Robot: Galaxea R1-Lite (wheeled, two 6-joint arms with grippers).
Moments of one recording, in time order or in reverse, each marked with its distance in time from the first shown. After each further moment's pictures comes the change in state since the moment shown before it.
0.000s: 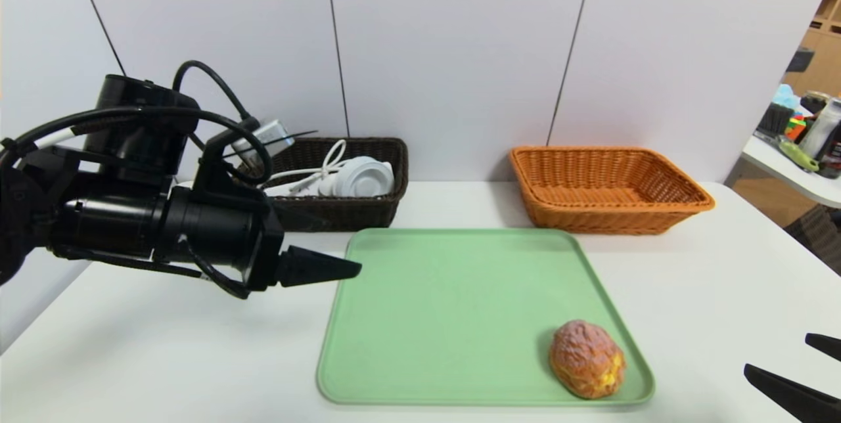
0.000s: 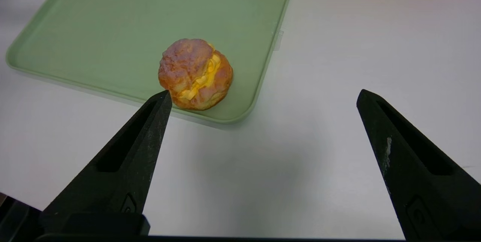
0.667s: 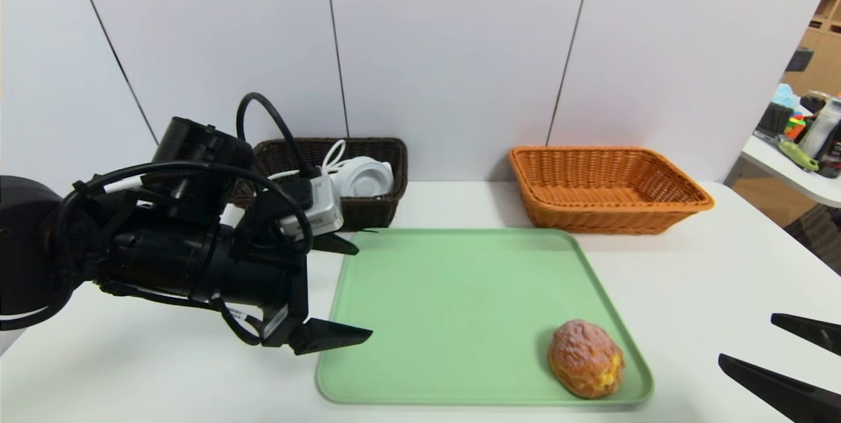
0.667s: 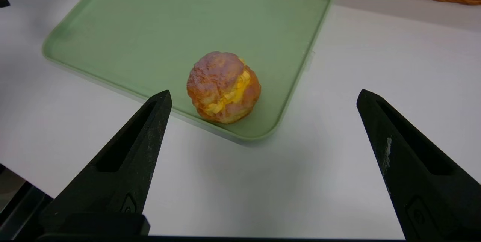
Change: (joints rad) left arm -0.100 0.045 0.056 0.000 0.074 0.414; right arm 0.101 0.089 -0.021 -0.088 0.019 -0.017
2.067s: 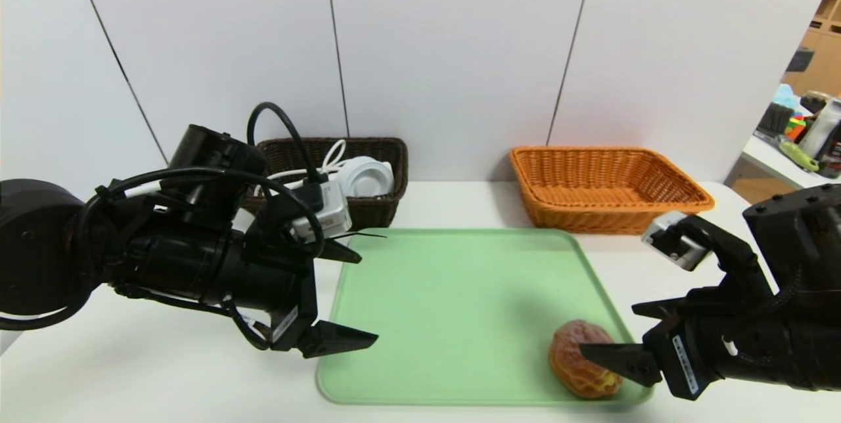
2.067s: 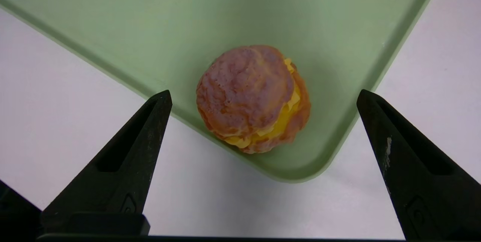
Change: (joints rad) left arm -0.011 0.024 -0.001 0.000 0.010 -0.063; right arm 0.272 0.518 -0.271 0.141 -0.153 0.007
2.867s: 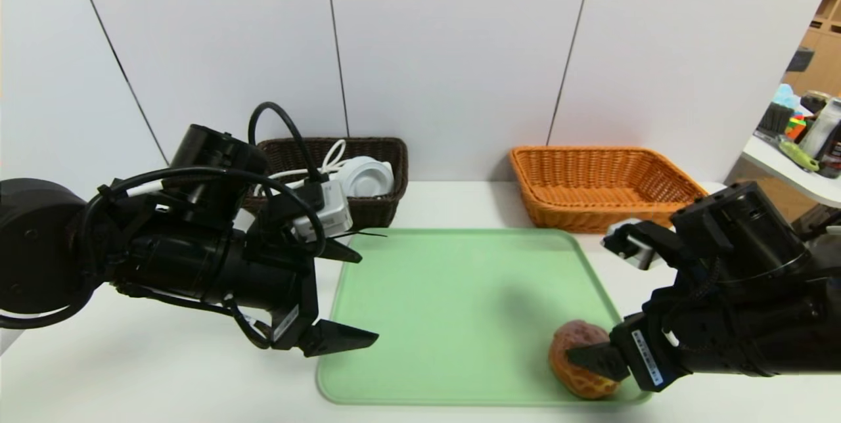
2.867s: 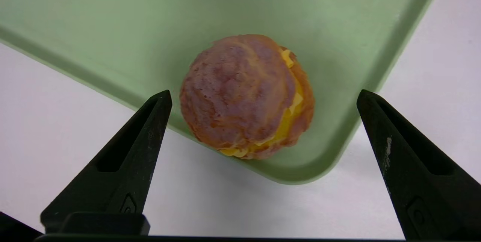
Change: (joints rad) left arm 0.000 0.003 -0.003 0.000 0.000 -0.001; right arm 0.058 0.123 -0.103 0.125 -0.098 0.071
